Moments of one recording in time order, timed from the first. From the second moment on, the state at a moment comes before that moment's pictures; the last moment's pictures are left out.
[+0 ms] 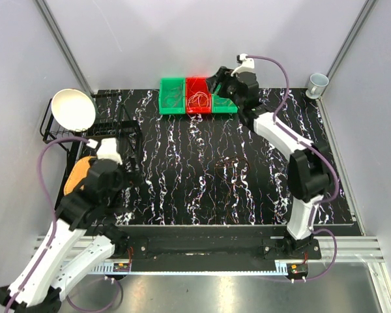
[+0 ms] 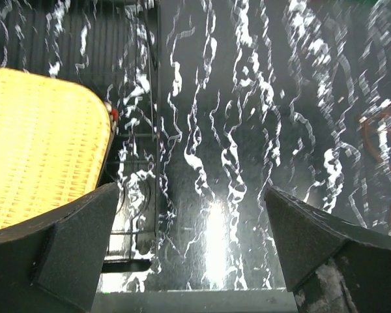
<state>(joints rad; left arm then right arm) -0.52 0.58 0.85 -0.83 -0.40 -0.40 0.43 1.92 1.60 0.26 0.00 0.49</state>
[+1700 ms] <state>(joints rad) -1.01 2.16 1.67 -0.40 -0.21 -0.45 0.22 1.30 0.95 -0.32 0.24 0.70</state>
